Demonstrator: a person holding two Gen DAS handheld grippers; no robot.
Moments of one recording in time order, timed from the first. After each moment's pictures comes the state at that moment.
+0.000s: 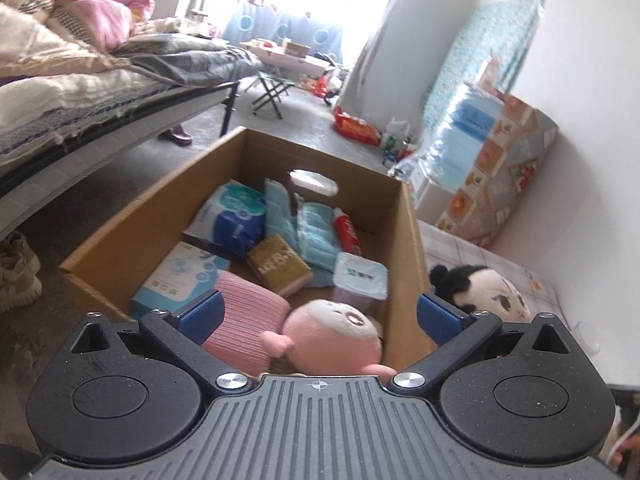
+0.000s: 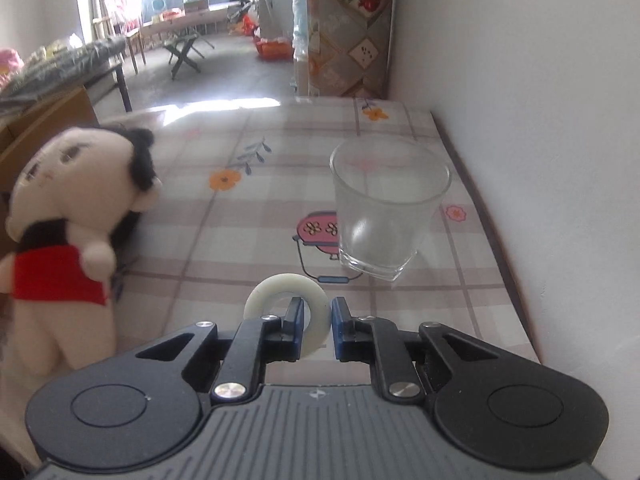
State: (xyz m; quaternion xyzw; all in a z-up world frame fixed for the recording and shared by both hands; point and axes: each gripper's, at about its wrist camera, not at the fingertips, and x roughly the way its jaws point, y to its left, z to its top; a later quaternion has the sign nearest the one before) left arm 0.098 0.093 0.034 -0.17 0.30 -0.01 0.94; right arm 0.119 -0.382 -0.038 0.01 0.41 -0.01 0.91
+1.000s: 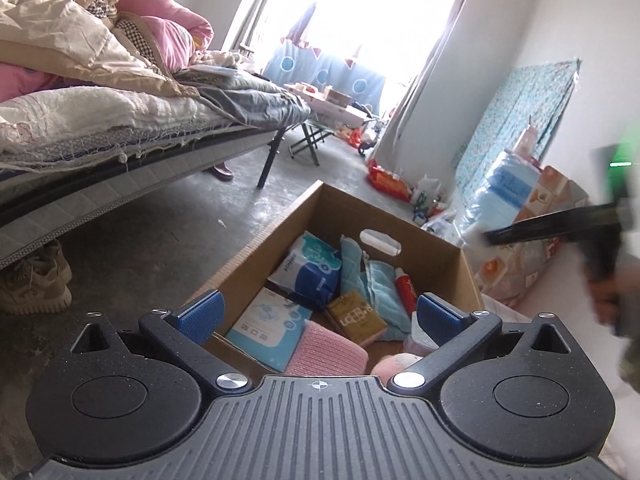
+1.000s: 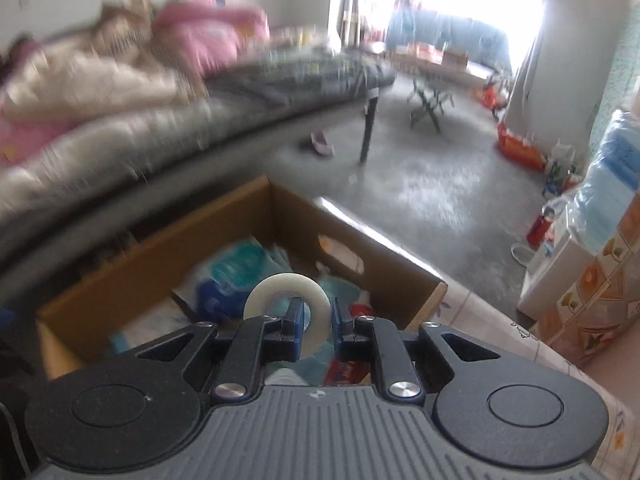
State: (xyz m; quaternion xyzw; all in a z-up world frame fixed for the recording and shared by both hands) left arm 0.071 0.181 0.033 -0.21 0.23 0.04 0.95; right arm 0.302 -0.041 0.094 -0.17 0.36 0.29 0.87
